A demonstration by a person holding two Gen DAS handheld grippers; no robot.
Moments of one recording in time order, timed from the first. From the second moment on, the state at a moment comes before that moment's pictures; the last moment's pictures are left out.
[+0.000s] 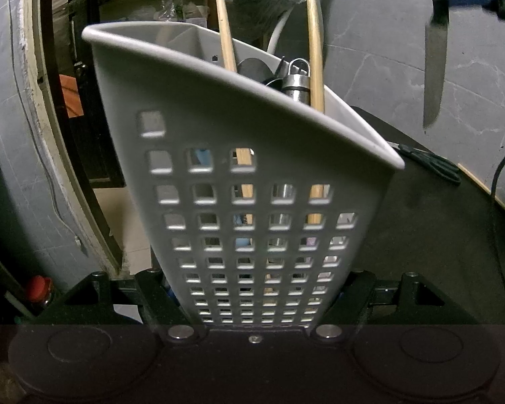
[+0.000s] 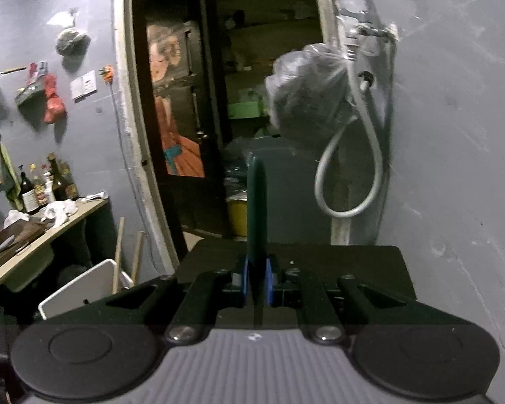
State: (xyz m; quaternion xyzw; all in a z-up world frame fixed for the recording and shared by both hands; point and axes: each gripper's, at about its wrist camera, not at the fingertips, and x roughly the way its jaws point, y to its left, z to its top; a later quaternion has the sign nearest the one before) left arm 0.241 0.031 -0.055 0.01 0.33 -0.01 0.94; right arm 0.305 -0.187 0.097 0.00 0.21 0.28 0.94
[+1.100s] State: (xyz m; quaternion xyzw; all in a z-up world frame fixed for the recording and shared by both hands) left arm 0.243 0.033 -0.050 0.01 0.34 -0.01 0.94; right arm 0.268 -0.079 0.051 -0.04 0.24 0.43 0.87
